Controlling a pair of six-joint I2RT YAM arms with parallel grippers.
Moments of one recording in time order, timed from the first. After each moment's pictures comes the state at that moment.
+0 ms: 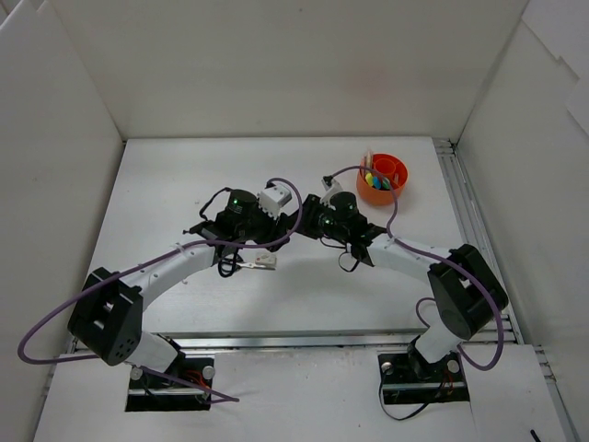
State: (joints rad) left arm -0.59 1.45 0.98 -0.13 0.30 -0.01; right arm 0.60 1.59 0.84 0.37 -0.29 0.90
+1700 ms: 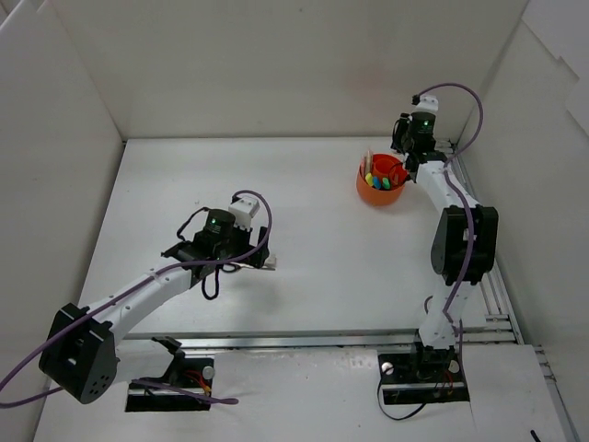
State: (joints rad) left arm -0.55 1.22 0.78 -0.23 0.06 -0.17; right arm 0.01 1.96 1.59 -0.01 0.14 0.14
